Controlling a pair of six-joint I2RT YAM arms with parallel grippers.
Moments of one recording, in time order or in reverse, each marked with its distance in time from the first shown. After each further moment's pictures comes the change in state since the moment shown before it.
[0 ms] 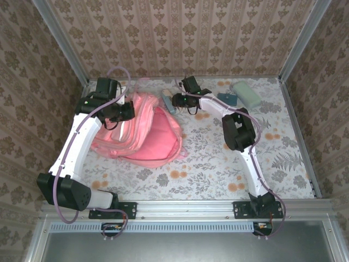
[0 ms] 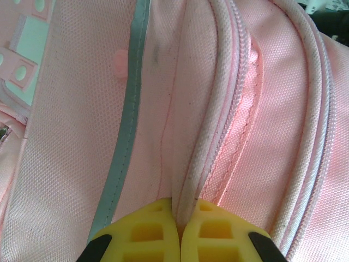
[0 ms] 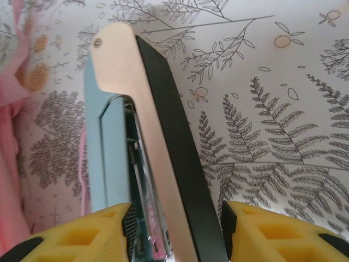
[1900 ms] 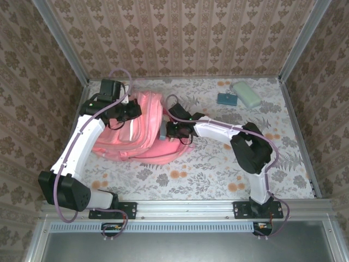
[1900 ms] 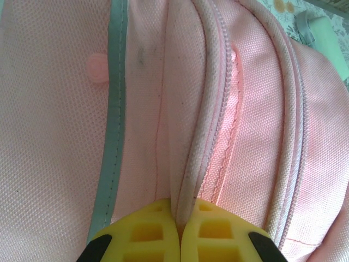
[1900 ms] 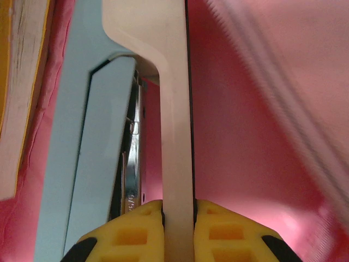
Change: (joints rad) left arm -0.029 -0.002 -0.073 0.148 0.096 -0.158; right arm 0.291 -0.455 -0.605 0.009 0.106 0.374
